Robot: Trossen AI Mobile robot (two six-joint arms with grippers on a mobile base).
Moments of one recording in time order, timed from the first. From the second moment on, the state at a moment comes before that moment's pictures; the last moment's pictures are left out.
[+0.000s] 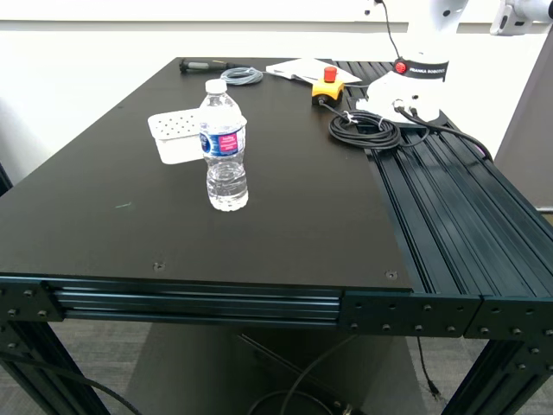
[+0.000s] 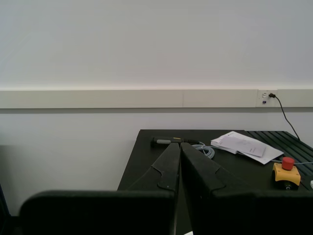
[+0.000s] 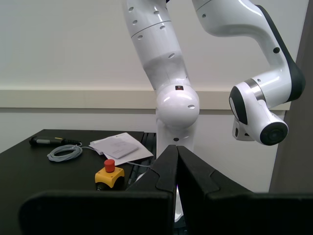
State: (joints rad) arm 0 0.00 1.05 0.52 0.62 0.00 0.00; arm 1 0.00 1.05 0.52 0.62 0.01 0.00
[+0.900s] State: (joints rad) arm 0 0.00 1.05 0.52 0.62 0.00 0.00; arm 1 -0.01 1.19 0.52 0.50 0.39 0.02
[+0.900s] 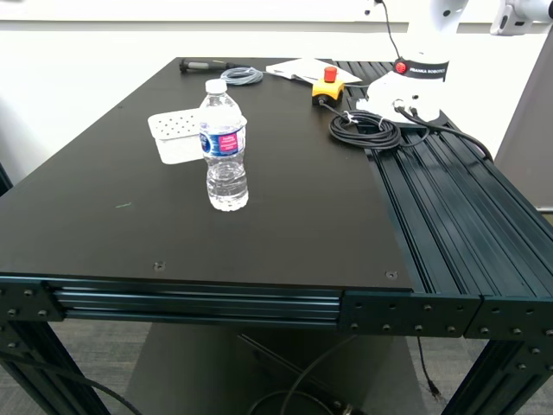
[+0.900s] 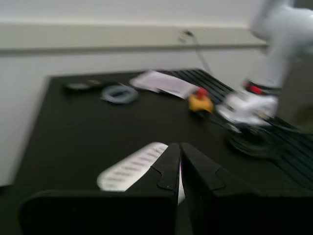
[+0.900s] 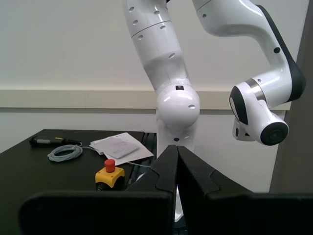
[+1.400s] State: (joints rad) arm 0 0.00 1.05 0.52 0.62 0.00 0.00; arm 1 -0.07 1.48 0.55 0.54 0.67 0.13
